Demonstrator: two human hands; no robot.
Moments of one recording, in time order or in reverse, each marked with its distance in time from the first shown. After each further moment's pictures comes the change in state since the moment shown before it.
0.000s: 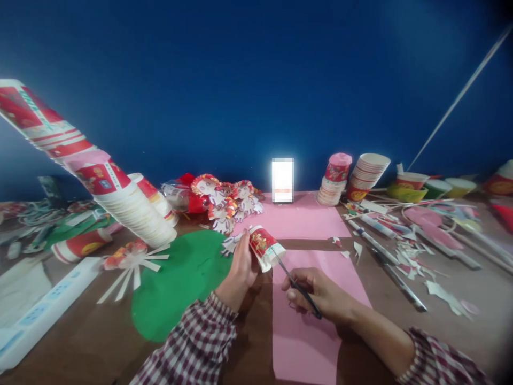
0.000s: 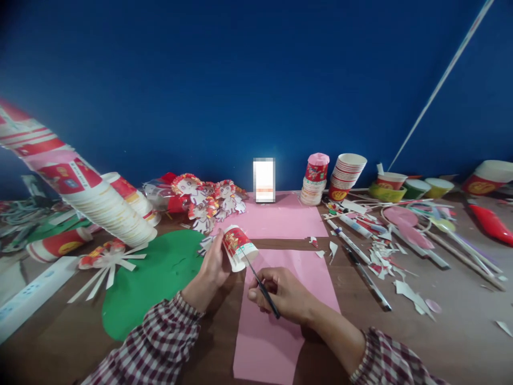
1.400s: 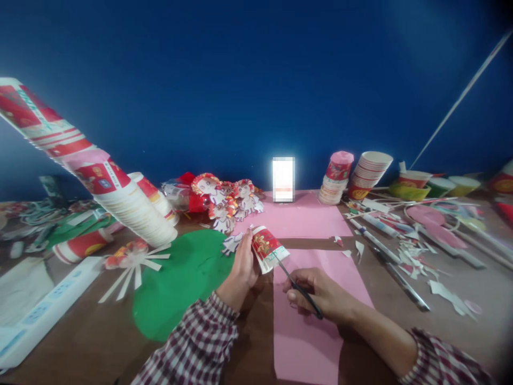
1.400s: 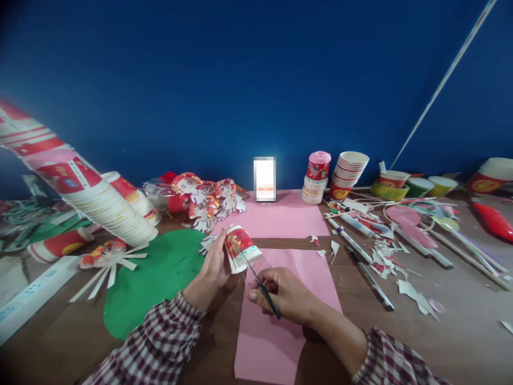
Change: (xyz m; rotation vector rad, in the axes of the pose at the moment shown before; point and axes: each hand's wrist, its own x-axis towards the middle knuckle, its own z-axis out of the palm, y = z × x) left_hand -0.003 0.000 0.003 -0.002 -0.016 -0.011; right_hand 0.002 0.006 -0.002 -0.042 -0.005 0.023
